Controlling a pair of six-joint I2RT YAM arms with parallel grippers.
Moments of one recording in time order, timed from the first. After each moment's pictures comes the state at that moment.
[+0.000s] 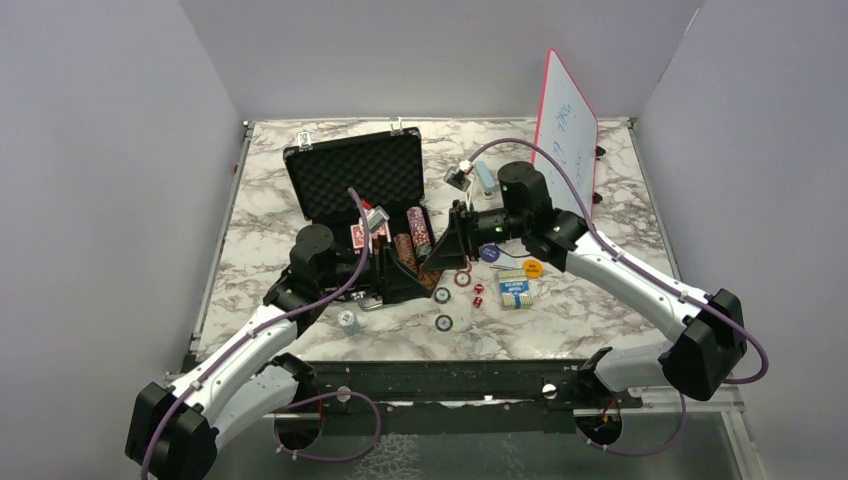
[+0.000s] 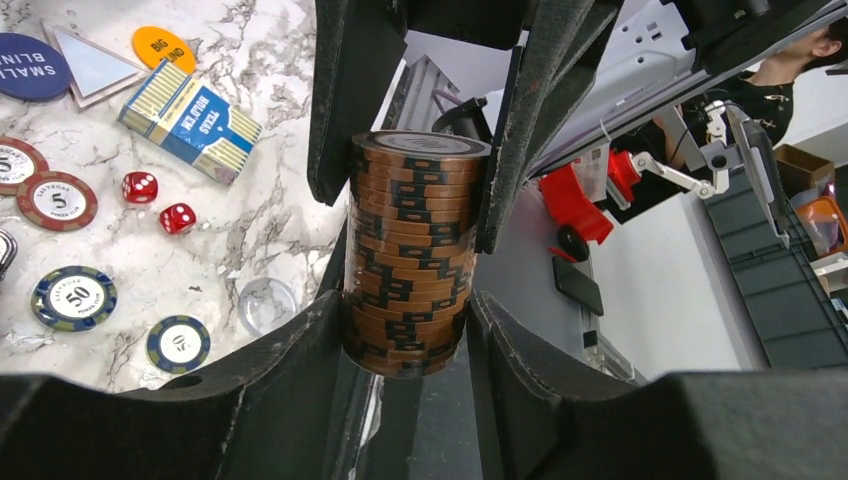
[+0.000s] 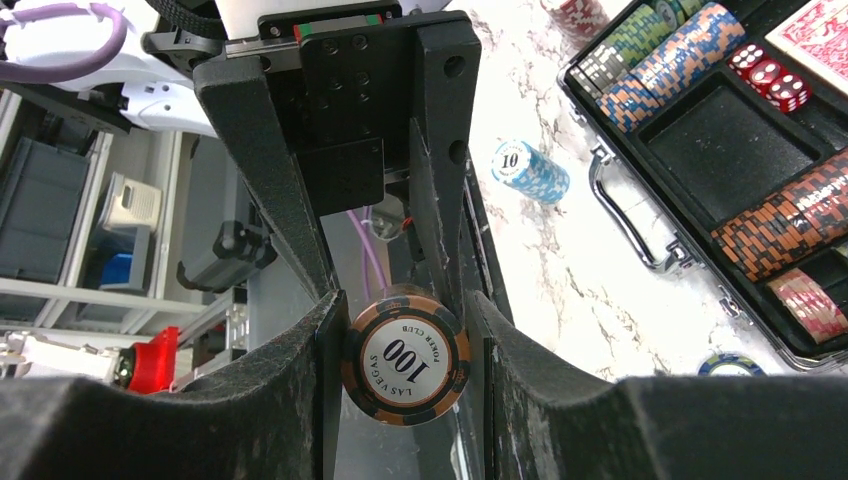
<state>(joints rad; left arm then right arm) -0.51 0.88 0.52 0.25 0.94 -0.71 0.71 1.34 1.11 -0.17 -0.87 0.42</state>
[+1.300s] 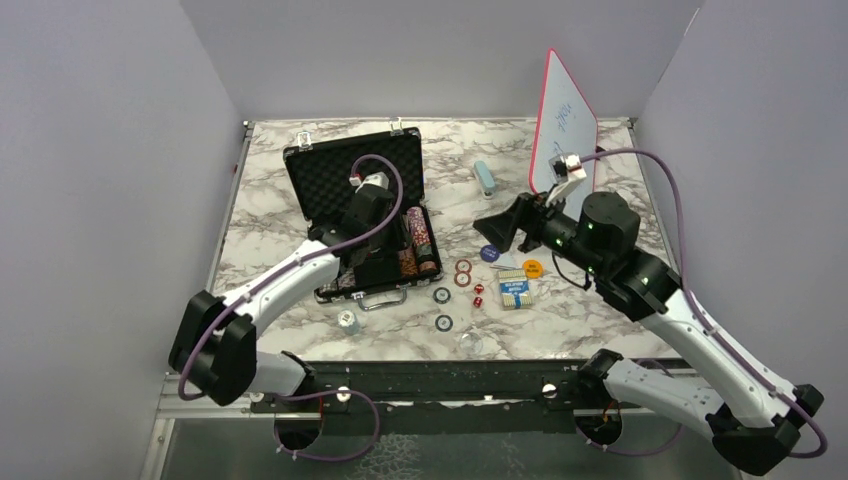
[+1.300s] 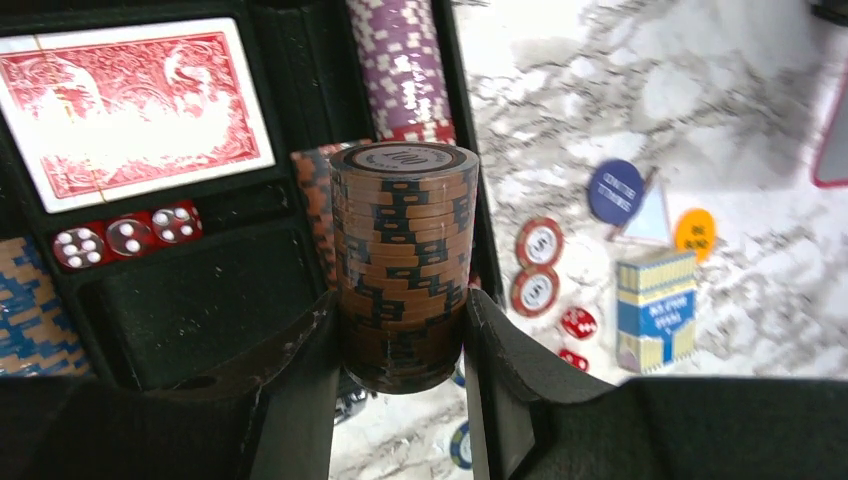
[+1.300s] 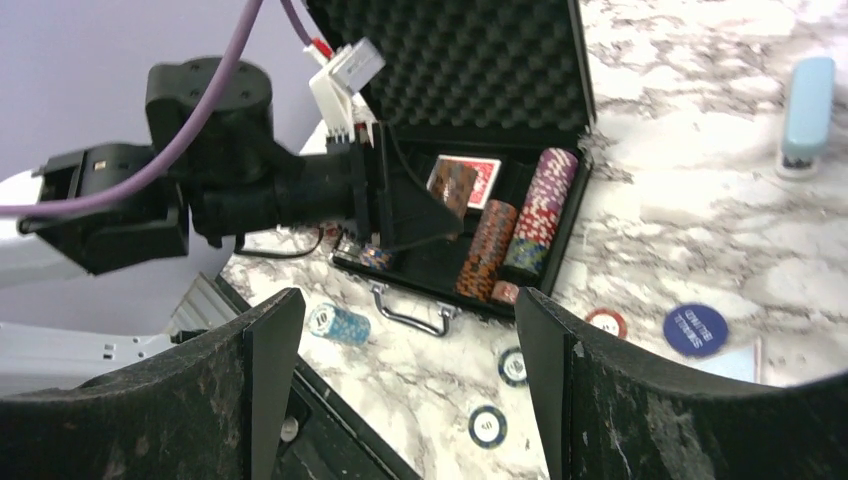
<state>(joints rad) -0.58 1.29 0.89 -0.30 -0.05 -0.68 0.71 0.93 1.06 -0.31 -0.06 0.47</state>
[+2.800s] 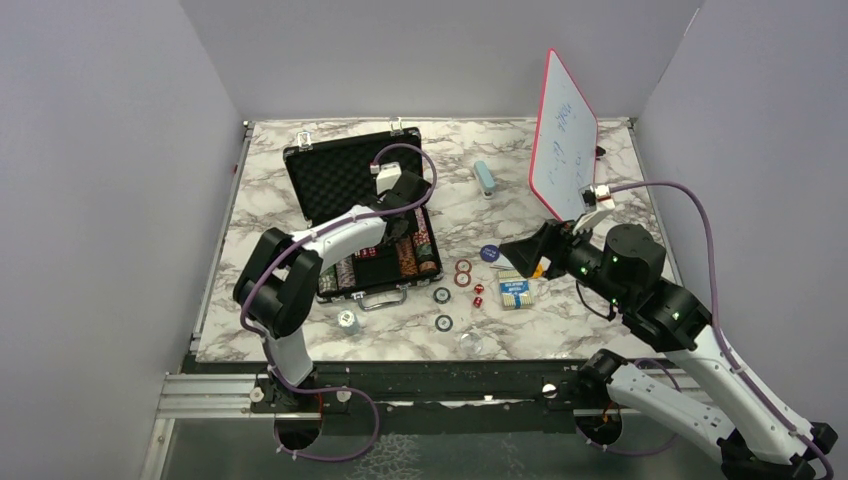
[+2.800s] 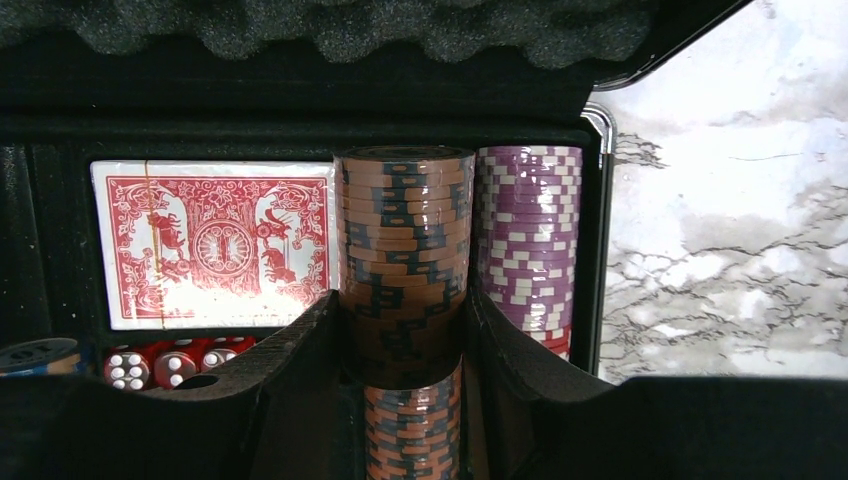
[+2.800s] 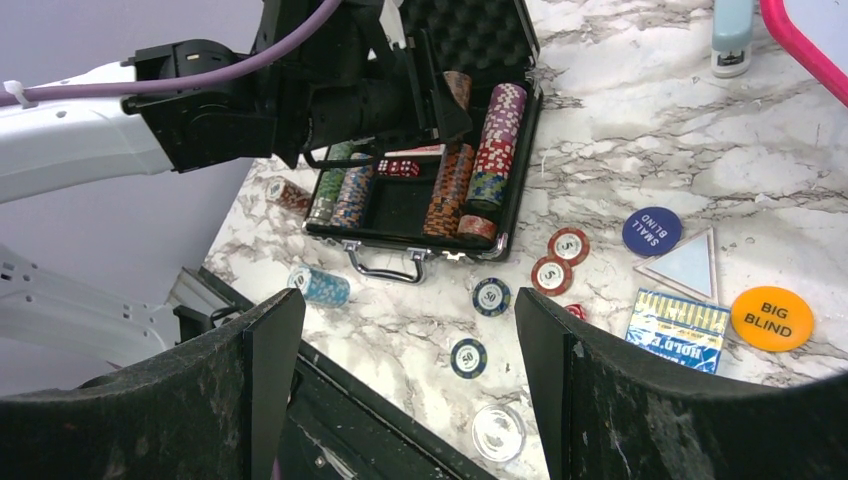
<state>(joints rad) -0.61 1.76 1.21 -0.40 -0.44 -0.74 0.71 0.67 0.92 -0.50 0.04 0.55</state>
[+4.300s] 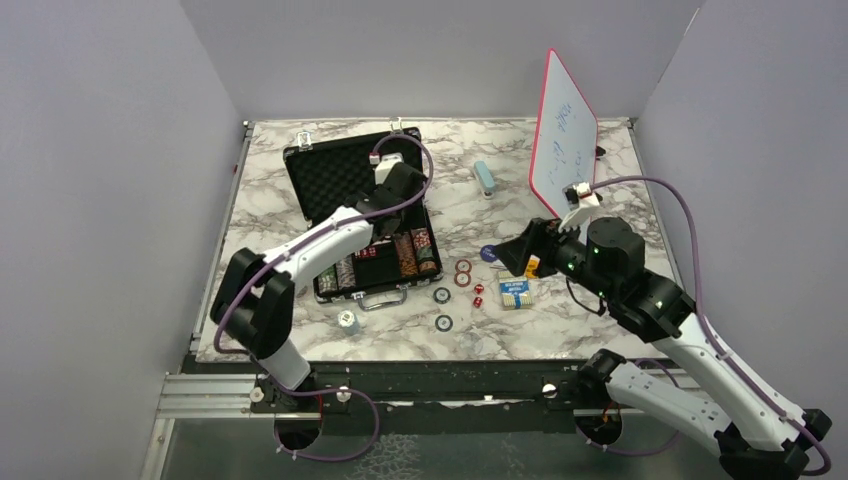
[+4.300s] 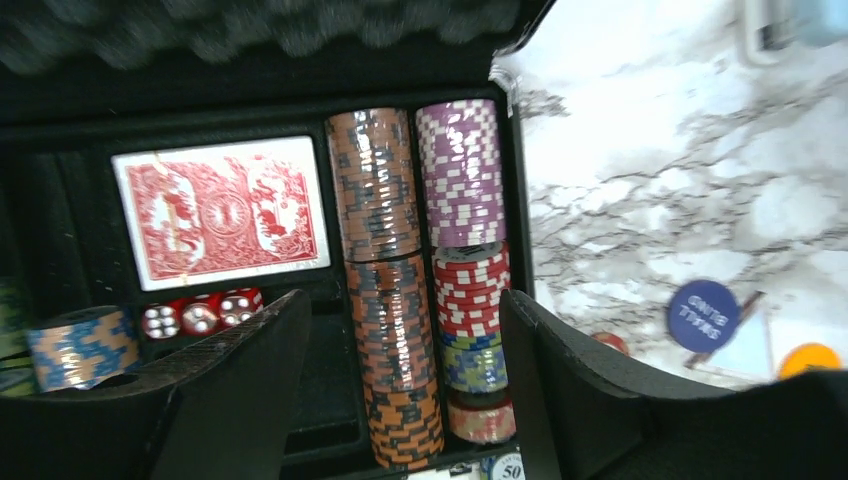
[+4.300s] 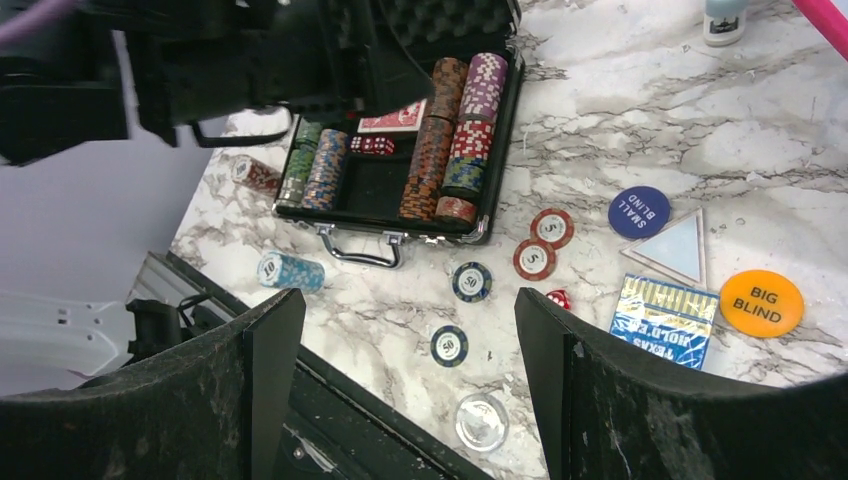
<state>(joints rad) -0.63 1.66 1.22 -0.48 -0.35 -0.67 0.71 0.72 0.90 -0.50 0.04 0.54</state>
